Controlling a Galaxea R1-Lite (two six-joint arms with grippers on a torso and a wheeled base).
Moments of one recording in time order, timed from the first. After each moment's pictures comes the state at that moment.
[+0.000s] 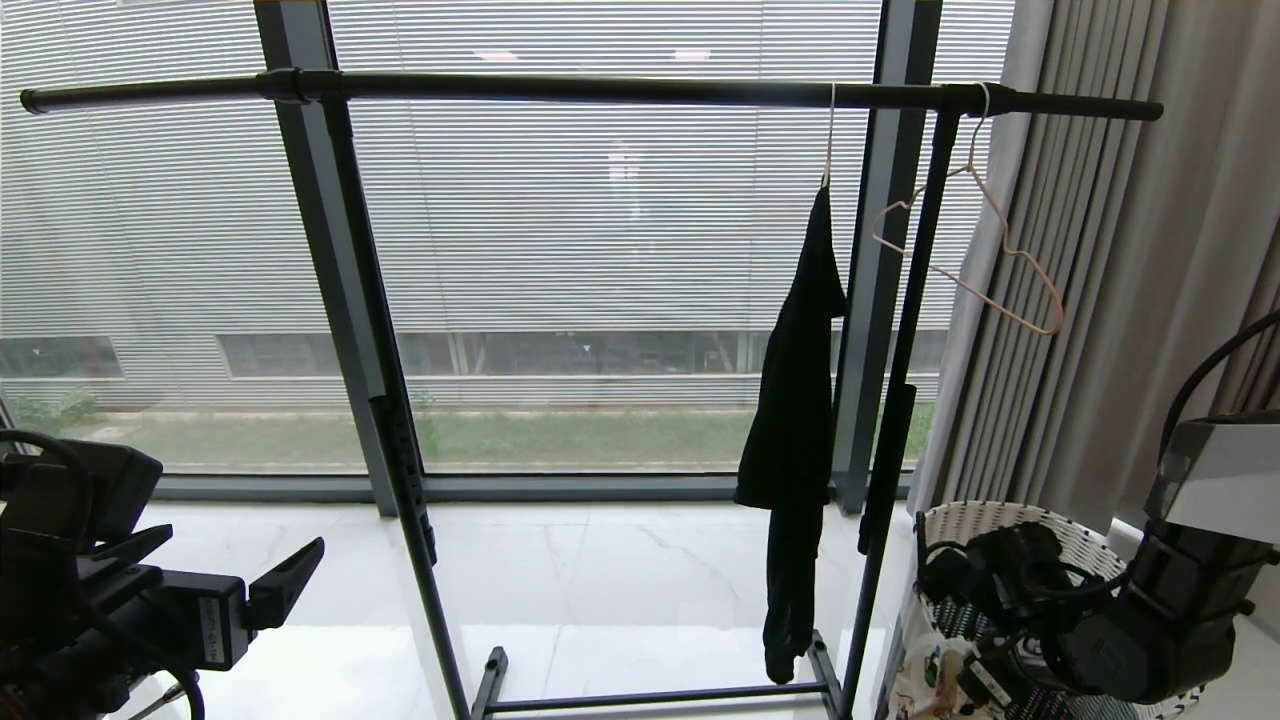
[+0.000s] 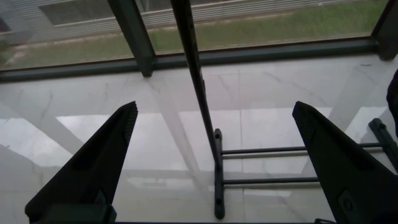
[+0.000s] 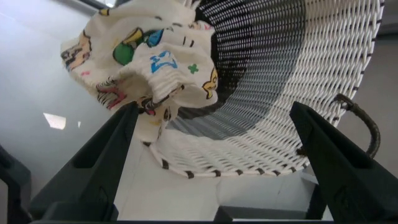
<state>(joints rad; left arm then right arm) -0.16 1.12 -0.27 -0.48 0.23 0.12 0.29 2.19 -0.51 -0.63 -0.32 -0.36</state>
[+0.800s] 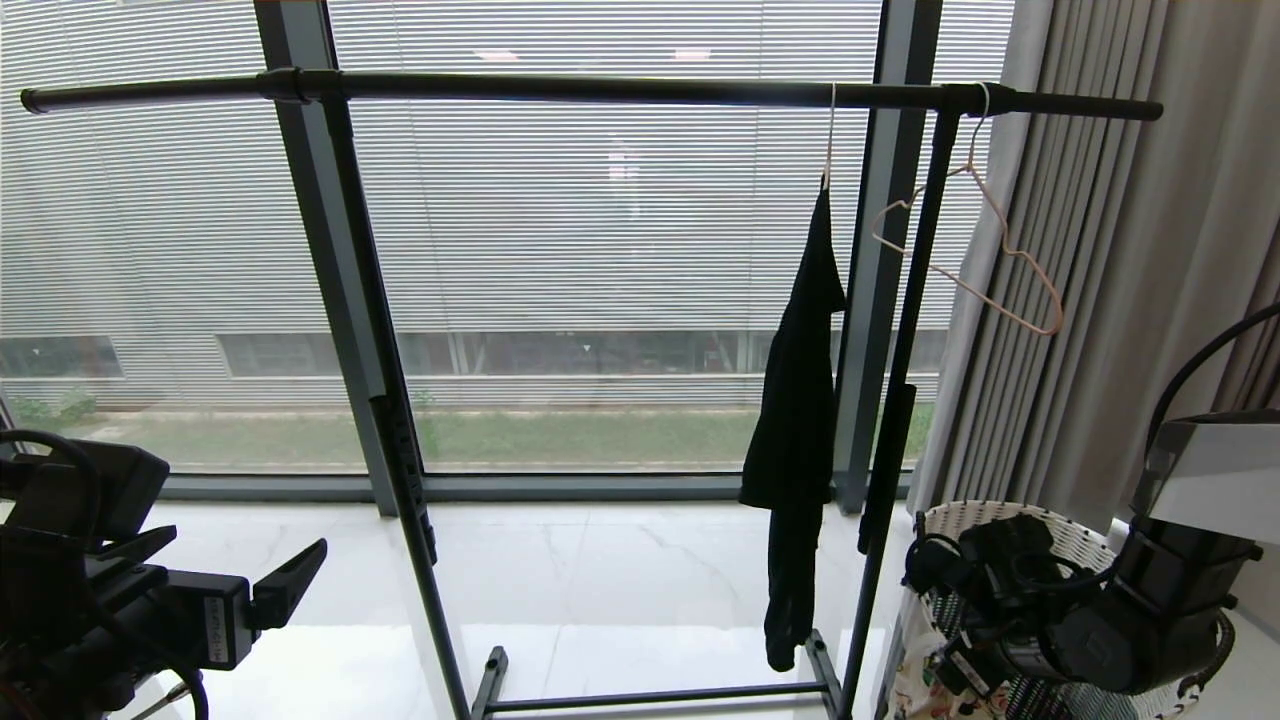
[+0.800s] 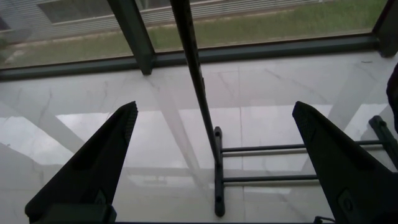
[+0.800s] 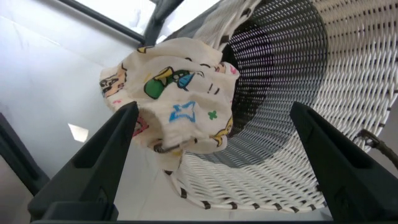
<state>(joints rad) -0.16 1.13 -0.27 -0.48 0.23 0.12 0.29 2.21 -0.55 -0.66 -0.17 -0.38</state>
